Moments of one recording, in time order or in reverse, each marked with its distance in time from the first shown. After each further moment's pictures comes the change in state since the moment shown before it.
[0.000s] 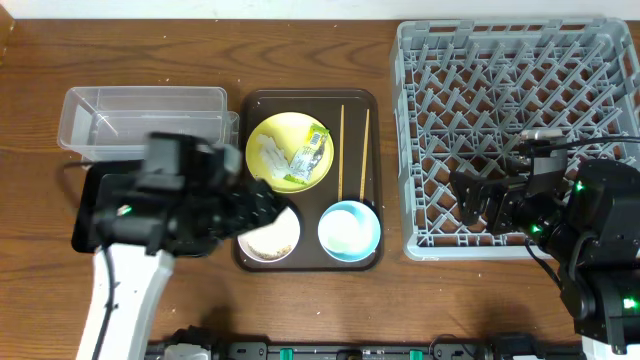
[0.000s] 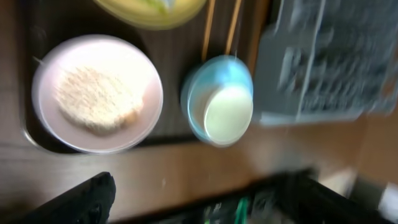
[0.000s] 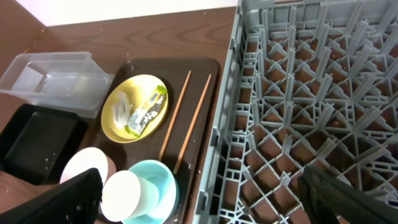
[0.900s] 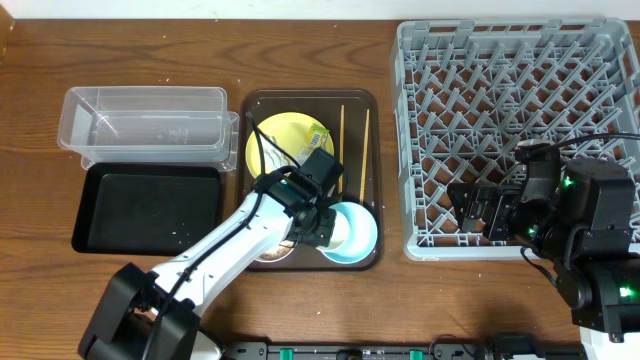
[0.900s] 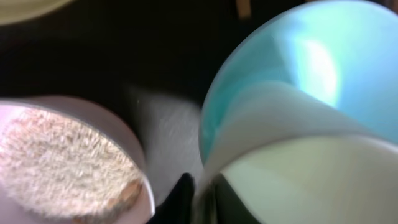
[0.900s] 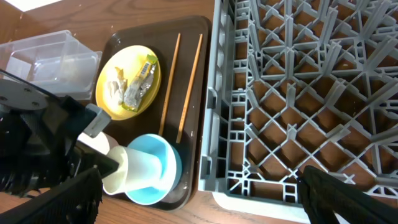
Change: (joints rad) left arm -0.488 0.422 -0.115 0.333 -0.415 0.016; right arm 0.000 0.031 0.001 -0.128 0.011 0.078
